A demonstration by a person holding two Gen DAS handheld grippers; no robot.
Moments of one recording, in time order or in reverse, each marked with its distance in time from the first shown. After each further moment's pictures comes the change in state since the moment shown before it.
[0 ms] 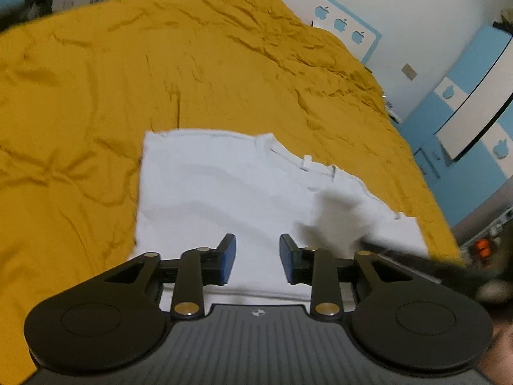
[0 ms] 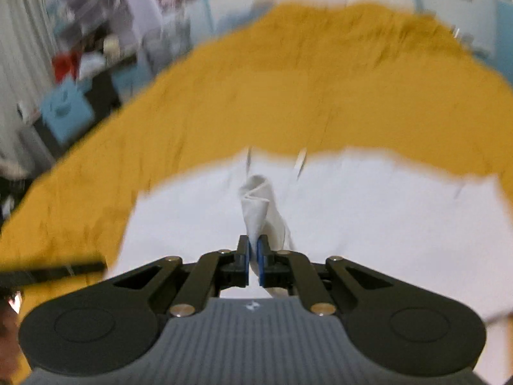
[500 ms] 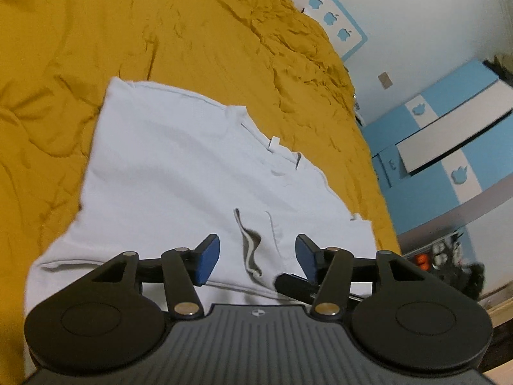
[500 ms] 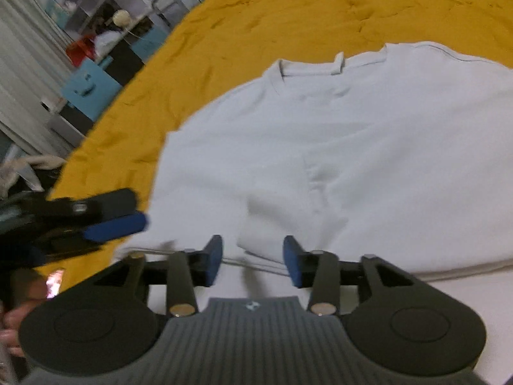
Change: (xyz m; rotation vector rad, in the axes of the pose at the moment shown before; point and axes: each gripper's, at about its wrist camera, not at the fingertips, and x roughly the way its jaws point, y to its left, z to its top) left arm 0.039 0.022 -0.001 -0.179 0.087 -0.210; right arm 0.040 -0.009 -0.027 0.150 0.175 0.213
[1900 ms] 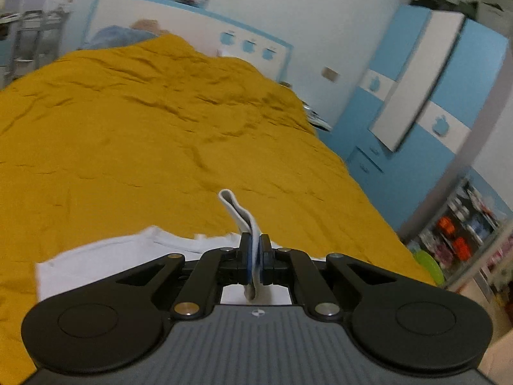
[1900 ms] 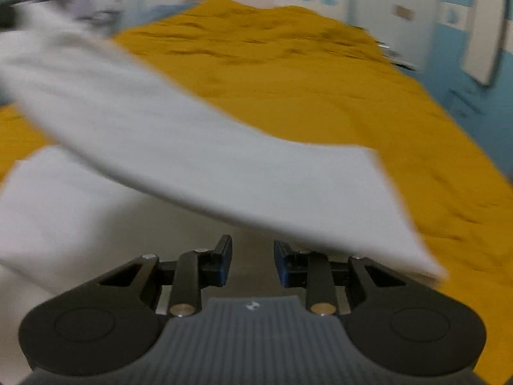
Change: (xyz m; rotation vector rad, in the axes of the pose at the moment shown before) left arm 0.004 -0.160 0.043 0.445 -0.162 0.075; right arm -0.072 -0.088 -0.006 -0.160 -0.258 -0.625
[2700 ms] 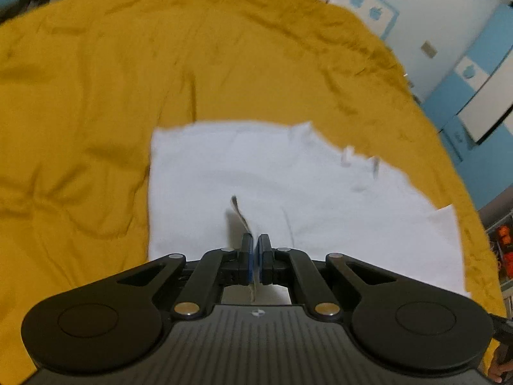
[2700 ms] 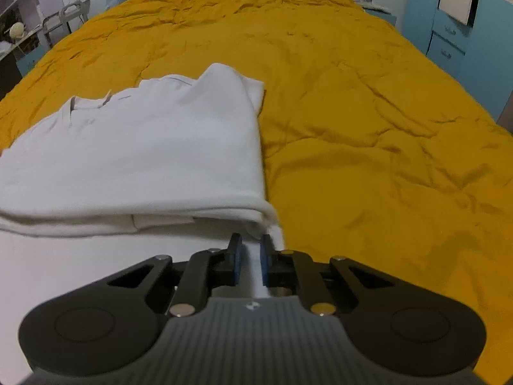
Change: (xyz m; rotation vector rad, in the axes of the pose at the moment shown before) left arm 0.021 0.127 -0.089 -0.200 0.183 0.210; right arm -0.022 -0.080 -0.045 0.102 0.137 0.055
